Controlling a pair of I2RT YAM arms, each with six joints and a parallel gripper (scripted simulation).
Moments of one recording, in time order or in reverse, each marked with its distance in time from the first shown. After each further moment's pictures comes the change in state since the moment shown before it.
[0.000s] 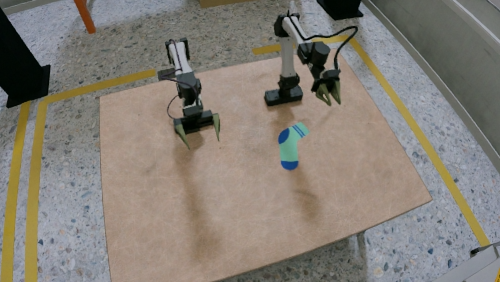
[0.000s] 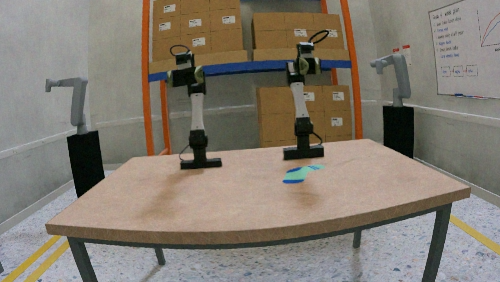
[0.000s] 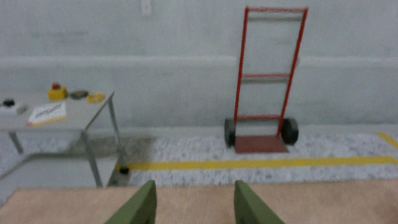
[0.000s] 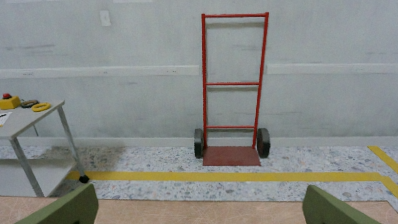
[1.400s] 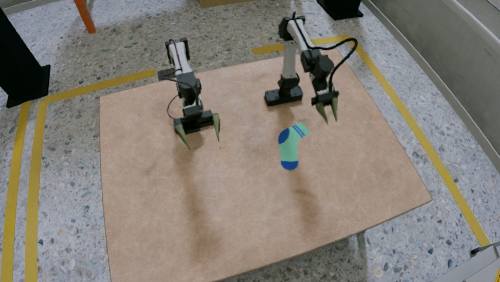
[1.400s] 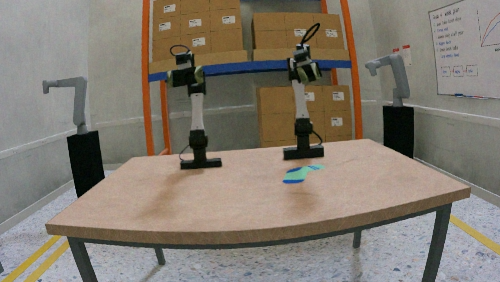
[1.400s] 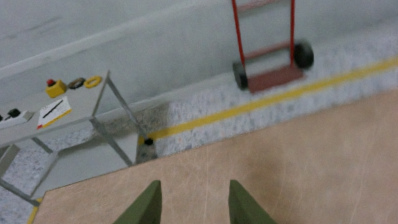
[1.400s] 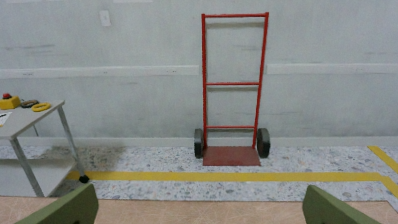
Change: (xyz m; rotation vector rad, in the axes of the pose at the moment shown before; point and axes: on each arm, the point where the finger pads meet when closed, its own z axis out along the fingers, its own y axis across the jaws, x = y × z) left arm 0.050 -0.017 0.044 0.066 0.237 0.303; right arm 0.000 0.000 0.000 0.000 0.000 0.000
